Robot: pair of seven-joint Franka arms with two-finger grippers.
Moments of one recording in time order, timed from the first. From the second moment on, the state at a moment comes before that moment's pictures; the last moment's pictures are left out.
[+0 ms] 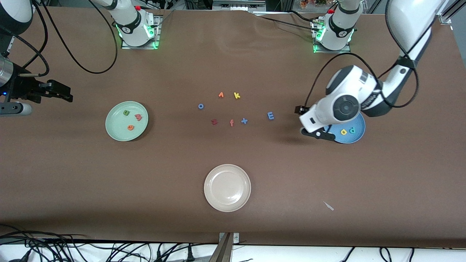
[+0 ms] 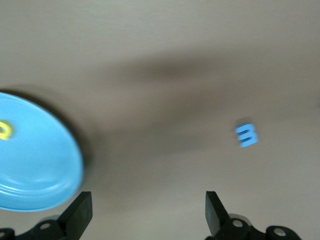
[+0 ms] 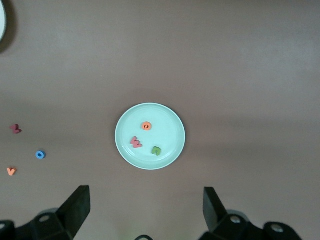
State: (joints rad) left arm 0.34 0.51 -0.82 -1.87 0.25 1.90 -0.45; right arm 0.51 0.17 -0.54 -1.46 0.07 1.51 -0.09
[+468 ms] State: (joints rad) left arm 0.25 0.58 -0.81 -1.93 0.25 2.07 -0.85; right arm 0.20 0.05 -0.25 -1.58 0.03 1.57 -0.09
